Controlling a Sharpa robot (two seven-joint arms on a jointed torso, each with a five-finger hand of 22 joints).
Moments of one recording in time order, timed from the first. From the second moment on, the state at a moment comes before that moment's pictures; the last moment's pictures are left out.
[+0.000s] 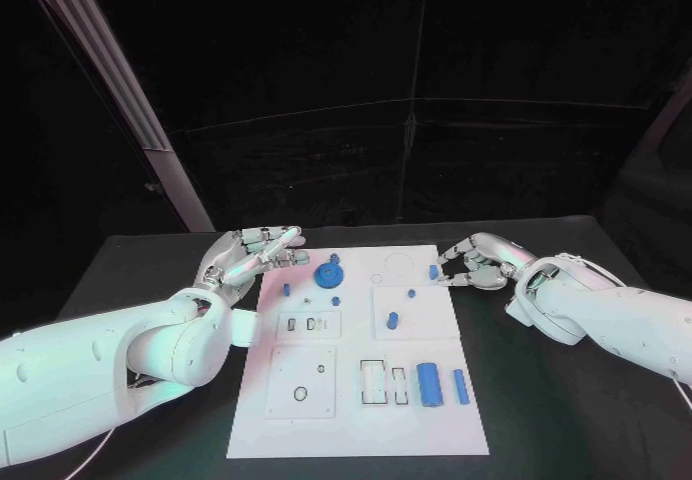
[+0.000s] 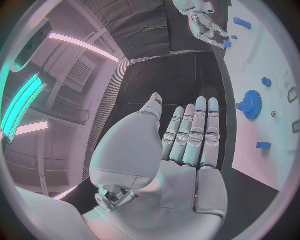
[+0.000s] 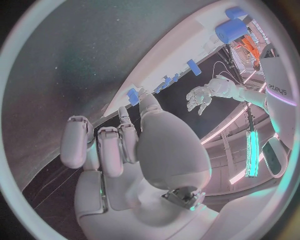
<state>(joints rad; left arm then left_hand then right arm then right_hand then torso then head) 1.26 -0.93 -0.17 1.66 0.10 -0.43 0.62 1.37 -0.01 0.01 0.19 0.05 0.92 0.23 0.11 0.07 0.97 0.19 0.12 0.06 1.04 0.14 0.18 0.12 0.17 0.86 0.25 0.30 0.11 1.17 -0.85 -0.03 1.24 -1.18 -0.36 0.20 1.41 -0.03 -0.07 0.07 0.23 0.93 0.17 0.06 0.07 1.46 0.07 1.38 1.31 1.47 0.00 1.52 1.31 0.06 1.37 0.11 1.41 1.20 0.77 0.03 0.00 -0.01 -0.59</state>
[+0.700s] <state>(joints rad) 1.26 -0.93 -0.17 1.66 0.10 -0.43 0.62 1.37 -0.01 0.01 0.19 0.05 0.92 0.23 0.11 0.07 0.97 0.19 0.12 0.06 1.05 0.14 0.18 0.12 0.17 0.86 0.25 0.30 0.11 1.17 -0.81 -0.03 1.21 -1.18 -0.37 0.20 1.41 -0.01 -0.06 0.06 0.21 0.94 0.16 0.07 0.08 1.46 0.07 1.40 1.31 1.47 0.00 1.52 1.31 0.06 1.38 0.11 1.42 1.22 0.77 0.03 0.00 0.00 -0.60</state>
